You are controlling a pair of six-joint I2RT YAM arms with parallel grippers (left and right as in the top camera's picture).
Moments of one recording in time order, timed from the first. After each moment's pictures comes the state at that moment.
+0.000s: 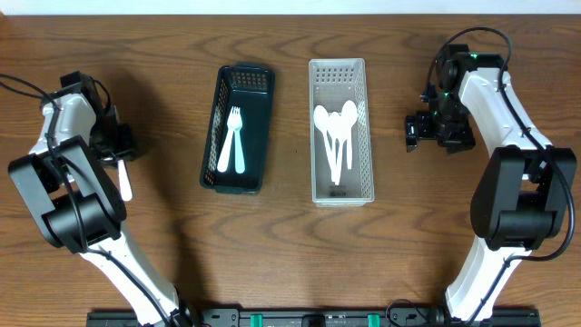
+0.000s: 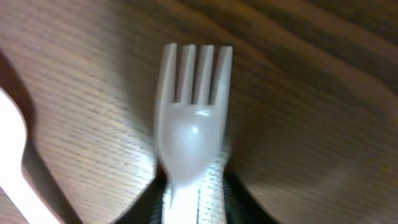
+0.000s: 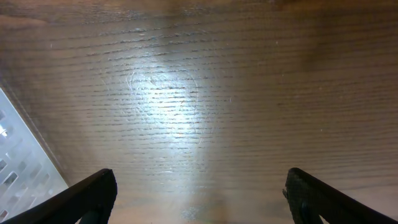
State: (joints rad) left arm 0.41 2.17 1.57 -0.97 -0.04 0.03; right arm 0.00 2.06 1.64 -1.28 -0.02 0.06
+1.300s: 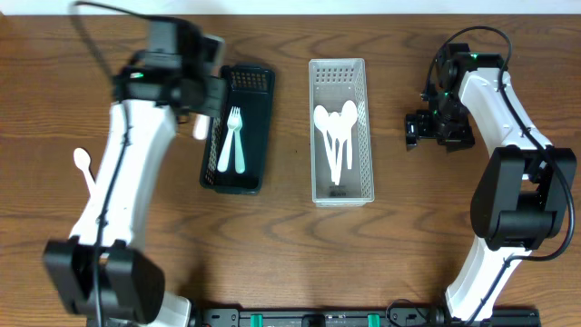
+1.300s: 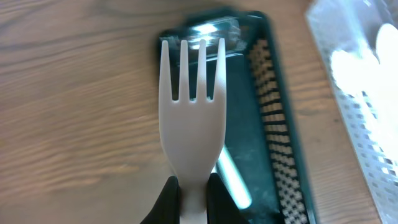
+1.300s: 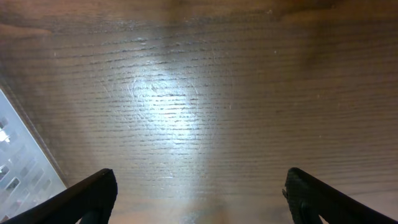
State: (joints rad) left arm -0.15 1.69 1.56 -0.91 0.07 0.17; right arm 0.00 2.06 1.64 -1.26 -0.02 0.06
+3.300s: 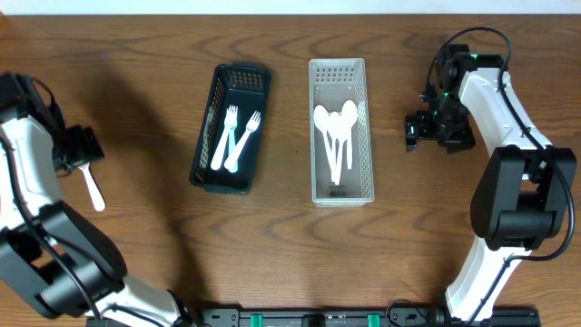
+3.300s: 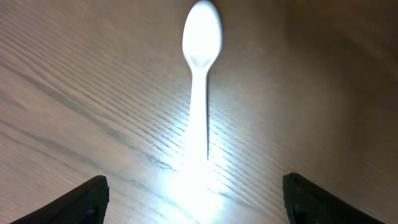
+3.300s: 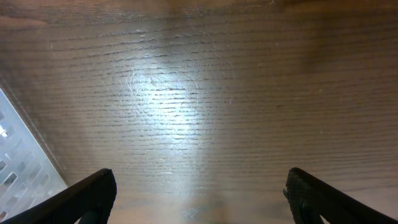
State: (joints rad) left arm 0.57 1.82 1.47 -1.03 -0.10 0.07; right arm 0.00 2.06 1.64 -1.28 -0.02 0.06
